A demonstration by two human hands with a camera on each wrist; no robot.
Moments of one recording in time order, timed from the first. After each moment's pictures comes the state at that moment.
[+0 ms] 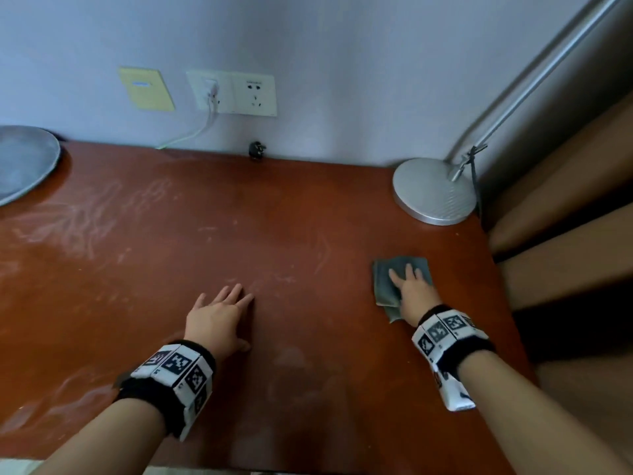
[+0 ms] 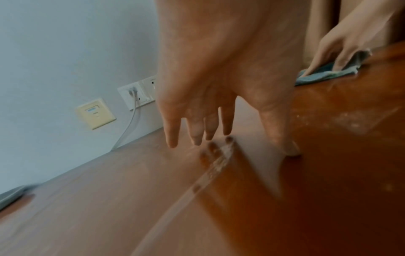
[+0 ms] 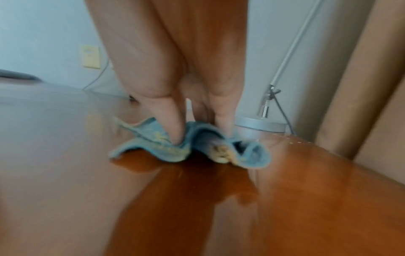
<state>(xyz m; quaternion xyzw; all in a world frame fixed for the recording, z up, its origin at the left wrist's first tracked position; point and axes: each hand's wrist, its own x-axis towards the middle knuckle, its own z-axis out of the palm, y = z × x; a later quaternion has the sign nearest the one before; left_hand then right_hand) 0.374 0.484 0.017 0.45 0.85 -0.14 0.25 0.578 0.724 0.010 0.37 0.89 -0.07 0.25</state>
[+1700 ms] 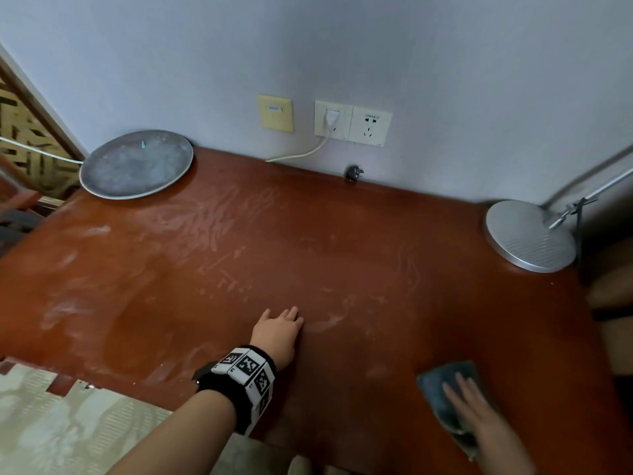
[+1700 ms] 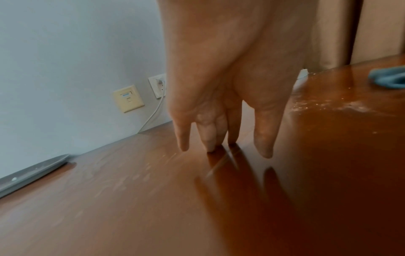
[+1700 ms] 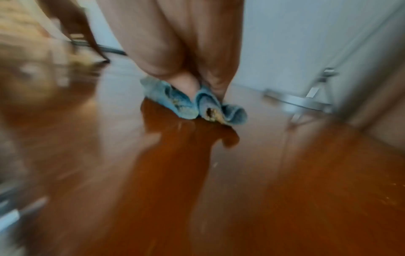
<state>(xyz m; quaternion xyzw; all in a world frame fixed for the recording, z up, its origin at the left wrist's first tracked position) 0.339 0.413 0.029 0.45 0.84 -0.11 0.29 0.668 0.702 -0.031 0.13 0.96 -0.09 0.23</state>
